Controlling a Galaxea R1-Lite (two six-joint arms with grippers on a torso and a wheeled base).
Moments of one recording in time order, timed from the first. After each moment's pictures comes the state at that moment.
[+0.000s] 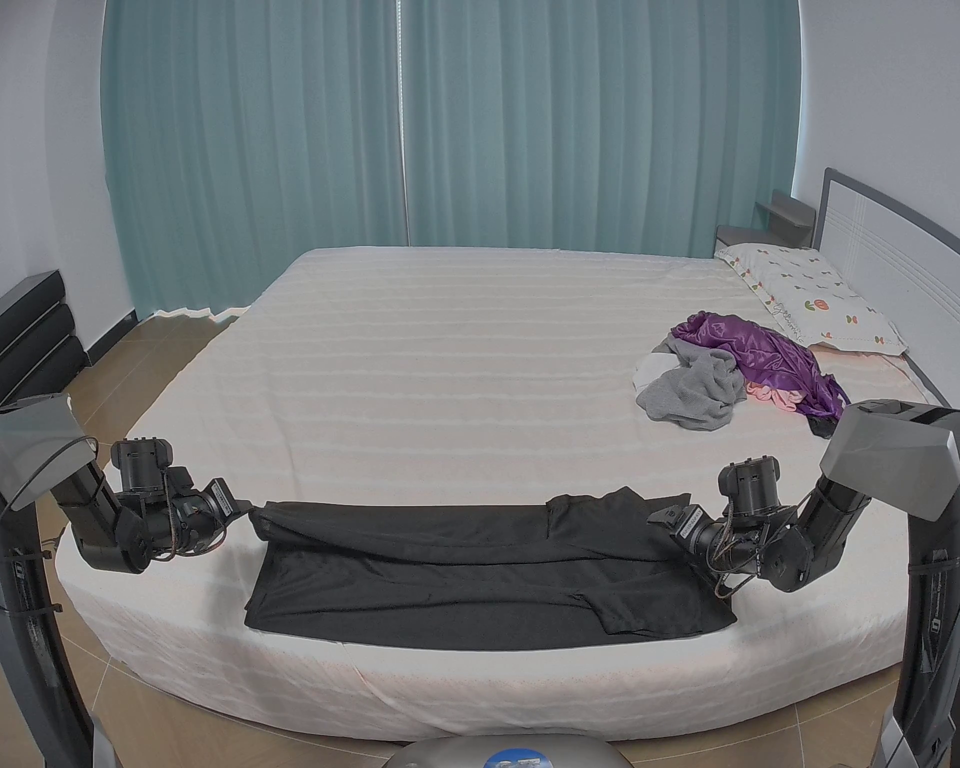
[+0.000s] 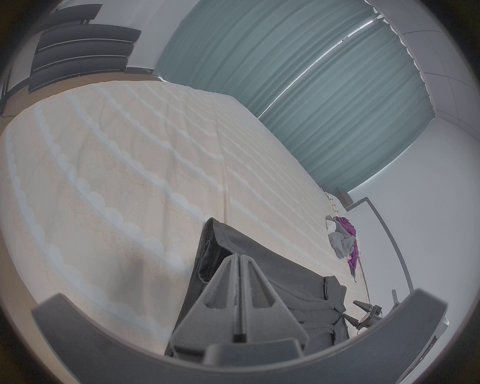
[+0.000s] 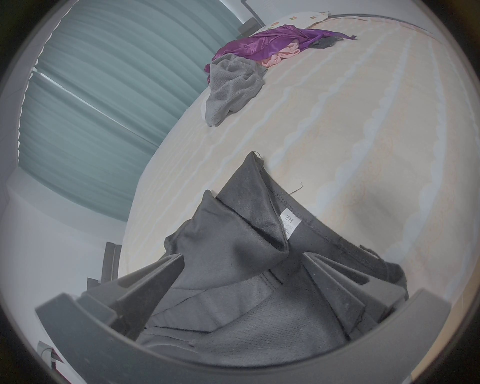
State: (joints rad) left arm 0.18 2.26 -0.79 -0.87 -0.43 -0.56; right arm 0.22 2.36 -0.82 -0.82 0.03 0.91
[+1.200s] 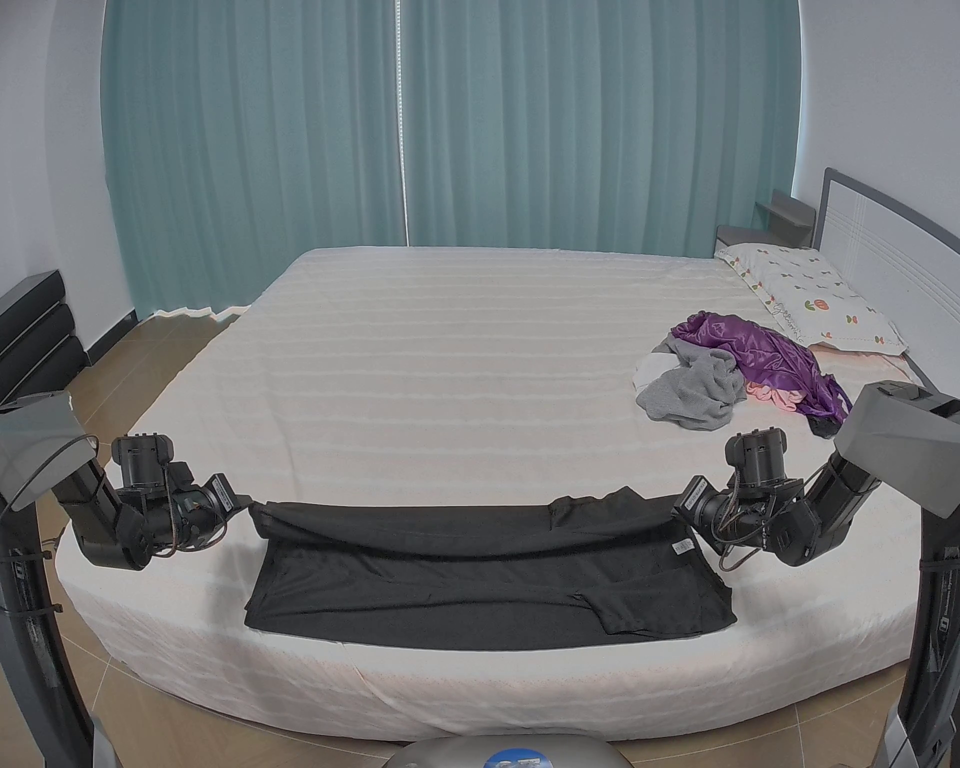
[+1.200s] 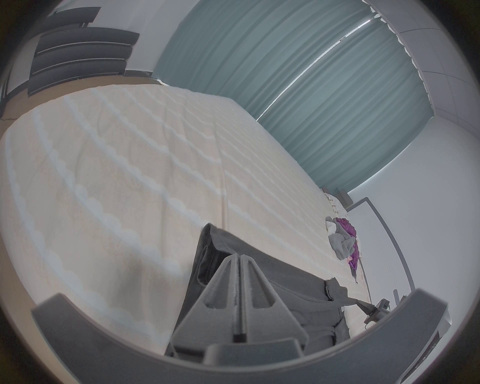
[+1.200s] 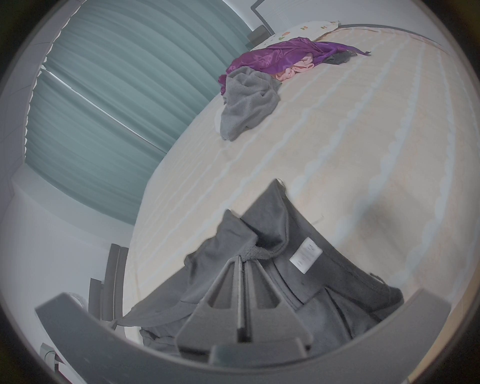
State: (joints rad) left arm 0.17 2.26 -0.81 -0.87 -0.42 -0.56; right arm 0.20 2.31 -0.91 -0.74 0.04 0.88
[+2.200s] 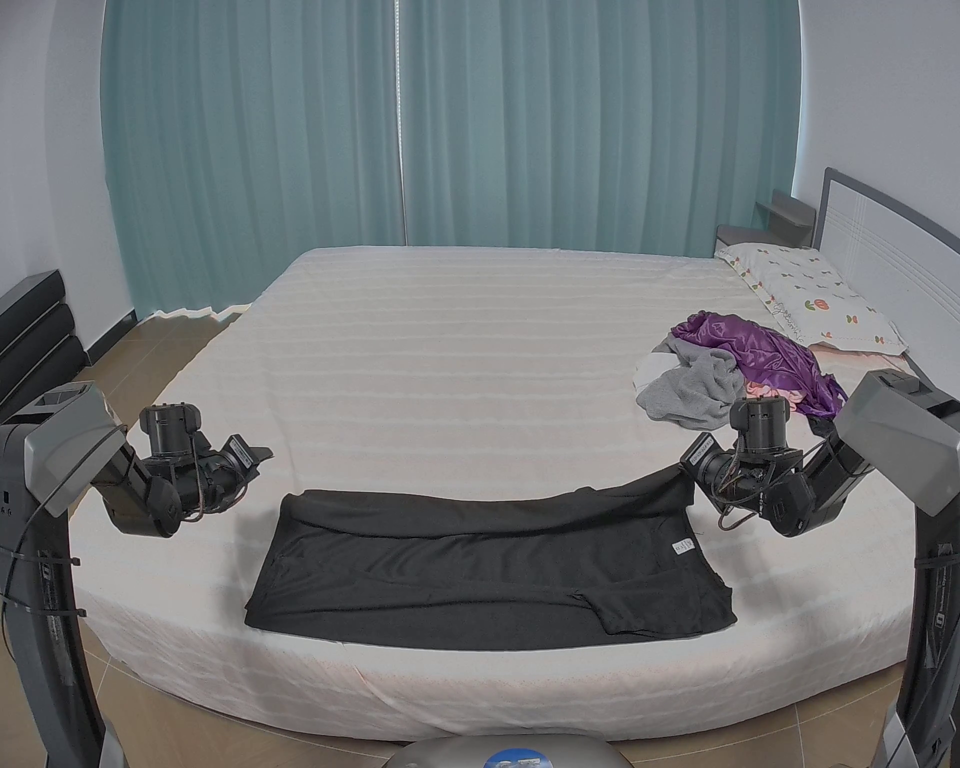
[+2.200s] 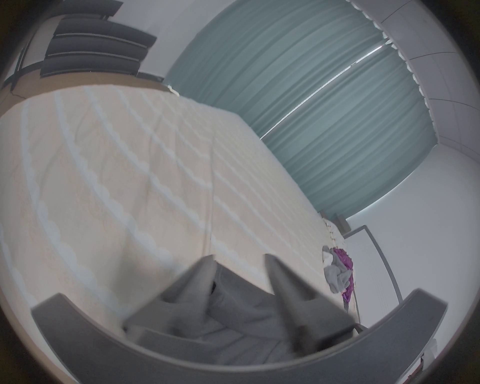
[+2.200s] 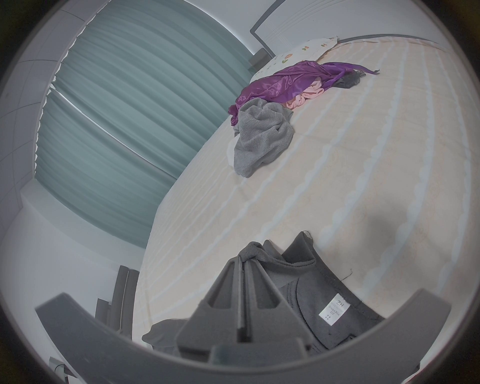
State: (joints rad) left arm 0.12 2.38 -1.10 -0.80 -0.33 -0.74; right arm 0.17 2.35 -1.08 -0.75 -0.01 0.91
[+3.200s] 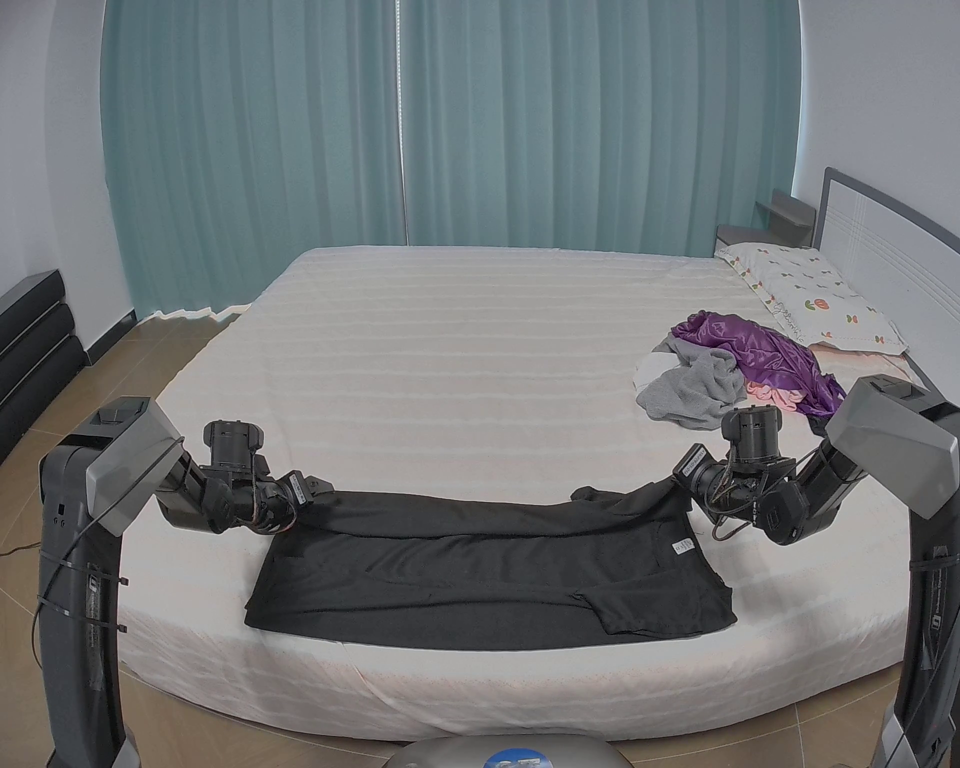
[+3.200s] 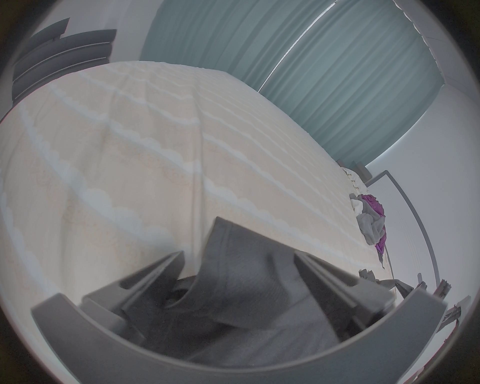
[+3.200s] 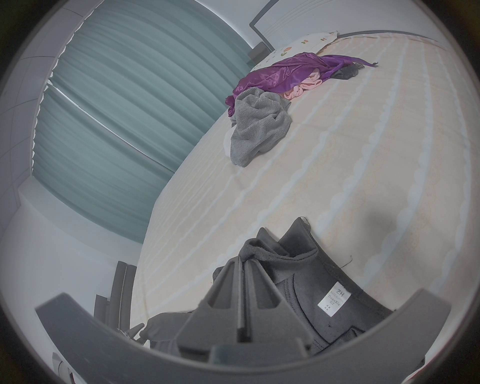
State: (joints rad) left arm 0.02 2.56 -1.36 -0.48 -0.28 -0.50; right arm 0.19 2.37 -1.06 -0.75 -0.01 0.91
